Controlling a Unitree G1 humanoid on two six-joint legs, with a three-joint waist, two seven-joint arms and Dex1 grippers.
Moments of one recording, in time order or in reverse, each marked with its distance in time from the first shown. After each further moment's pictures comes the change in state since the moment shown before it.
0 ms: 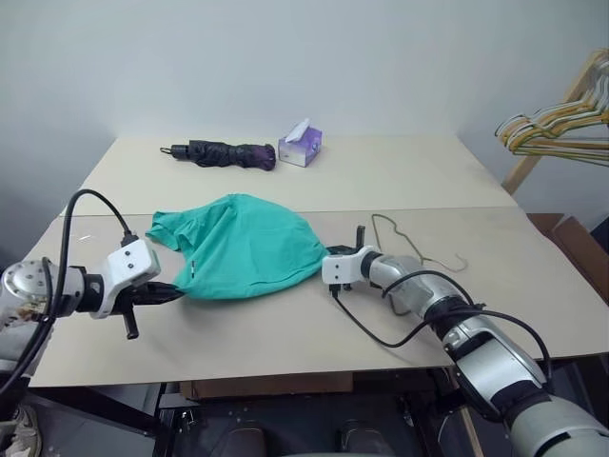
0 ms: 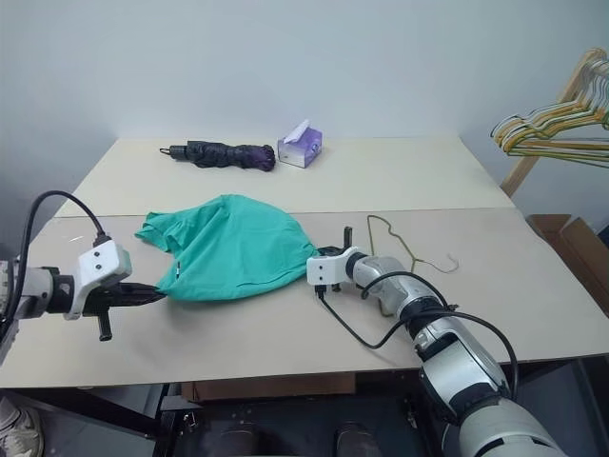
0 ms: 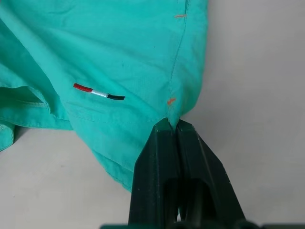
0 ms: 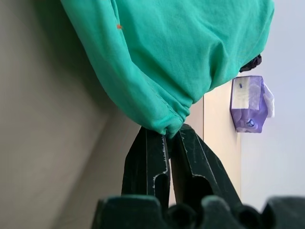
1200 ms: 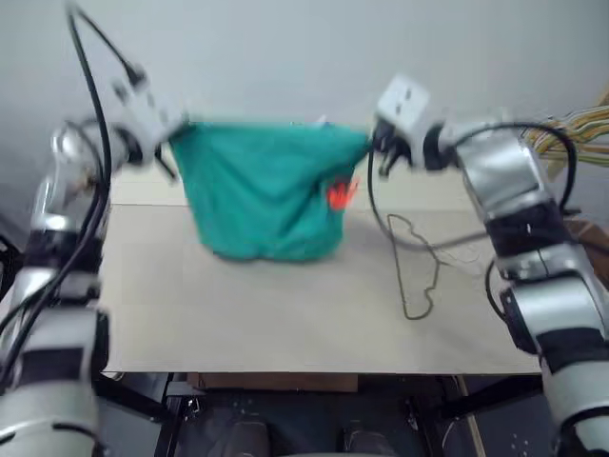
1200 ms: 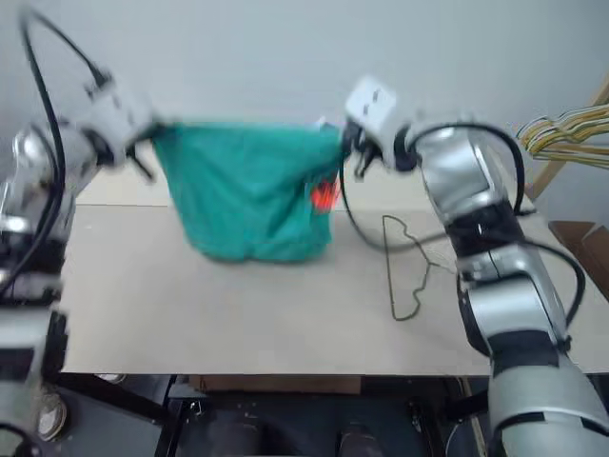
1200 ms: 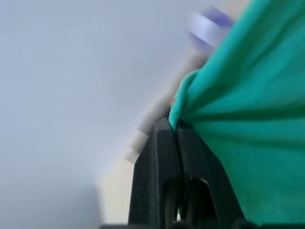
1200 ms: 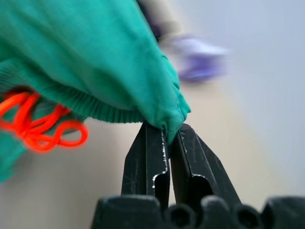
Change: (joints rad) left arm -1.042 -0.353 -0.105 0.686 0.385 -0.338 0.771; right arm -0.496 -0.179 -0.243 -0.356 0.498 0.916 0.254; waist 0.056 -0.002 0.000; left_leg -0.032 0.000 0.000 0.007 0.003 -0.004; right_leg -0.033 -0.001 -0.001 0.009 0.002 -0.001
